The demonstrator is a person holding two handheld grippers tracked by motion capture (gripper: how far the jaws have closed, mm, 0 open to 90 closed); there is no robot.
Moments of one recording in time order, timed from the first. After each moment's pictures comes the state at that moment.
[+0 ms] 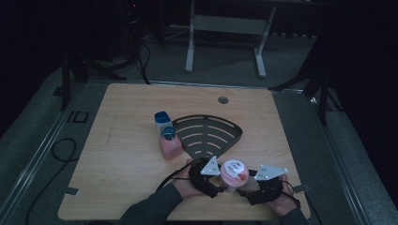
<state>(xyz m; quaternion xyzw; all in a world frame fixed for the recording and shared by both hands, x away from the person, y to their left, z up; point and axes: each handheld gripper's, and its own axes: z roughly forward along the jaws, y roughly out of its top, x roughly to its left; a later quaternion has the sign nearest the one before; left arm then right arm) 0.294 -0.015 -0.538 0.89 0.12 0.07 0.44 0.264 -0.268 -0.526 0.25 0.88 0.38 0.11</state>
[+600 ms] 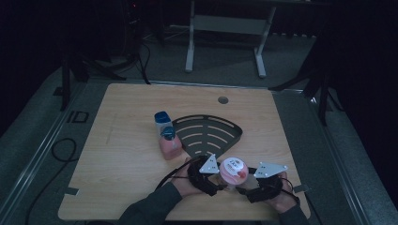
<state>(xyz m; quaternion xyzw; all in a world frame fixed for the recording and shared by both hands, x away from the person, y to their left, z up) 0.297 -0.011 -0.531 0.88 0.12 0.08 0.45 0.270 -0.265 -0.518 0.24 0.88 0.38 0.12</state>
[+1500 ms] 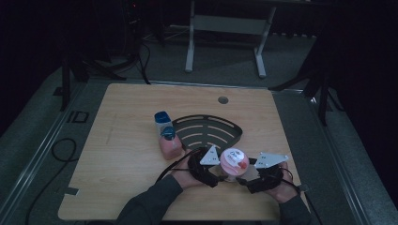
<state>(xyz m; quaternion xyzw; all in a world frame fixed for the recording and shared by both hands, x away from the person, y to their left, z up) 0.312 -0.010 -0.508 0.88 0.12 0.10 0.45 0.290 -0.262 -0.496 0.23 0.89 0.38 0.13</state>
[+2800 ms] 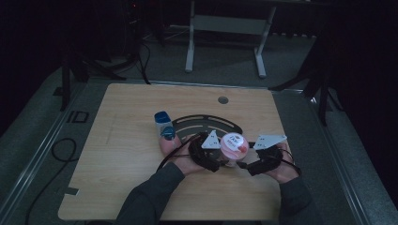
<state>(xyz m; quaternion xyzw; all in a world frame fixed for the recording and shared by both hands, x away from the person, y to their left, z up) 0.345 -0.009 -0.483 0.88 0.14 0.12 0.44 0.335 -0.257 -0.466 0.21 0.89 0.37 0.13</state>
